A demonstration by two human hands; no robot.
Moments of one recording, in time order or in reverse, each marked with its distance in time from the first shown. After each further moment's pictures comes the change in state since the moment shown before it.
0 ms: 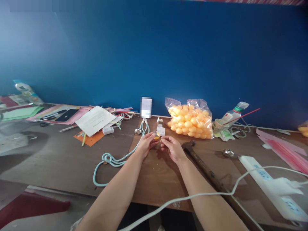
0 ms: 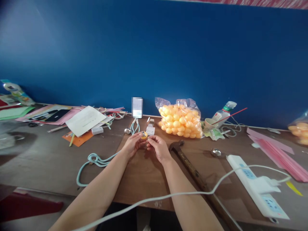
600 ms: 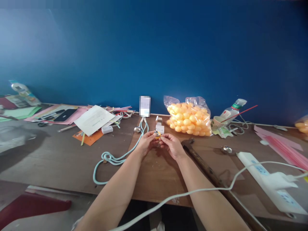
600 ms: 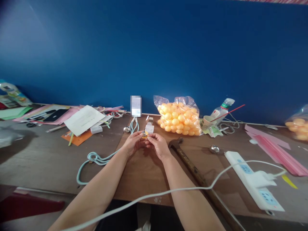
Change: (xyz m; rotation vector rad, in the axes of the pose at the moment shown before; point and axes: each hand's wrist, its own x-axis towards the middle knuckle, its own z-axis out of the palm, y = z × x) left_hand -0.006 0.001 0.003 0.021 -0.122 -0.021; right_hand 0.001 -0.002 -0.002 -0.006 -0.026 -0.016
